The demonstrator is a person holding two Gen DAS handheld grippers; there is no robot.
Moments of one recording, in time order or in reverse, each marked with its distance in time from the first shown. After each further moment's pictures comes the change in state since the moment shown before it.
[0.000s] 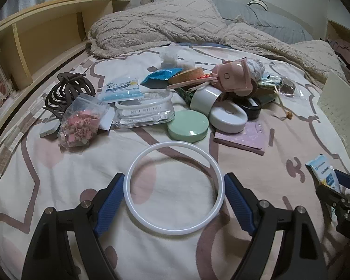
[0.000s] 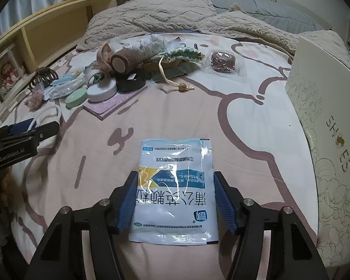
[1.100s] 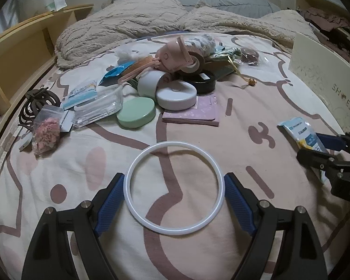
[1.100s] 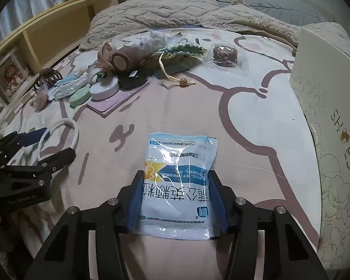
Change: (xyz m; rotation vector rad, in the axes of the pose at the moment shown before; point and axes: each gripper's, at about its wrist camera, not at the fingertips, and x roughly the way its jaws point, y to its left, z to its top) left arm 0.000 -0.047 -0.017 0.196 0.043 -0.055; right arm 0.000 -0.009 0.000 0.015 0.039 0.051
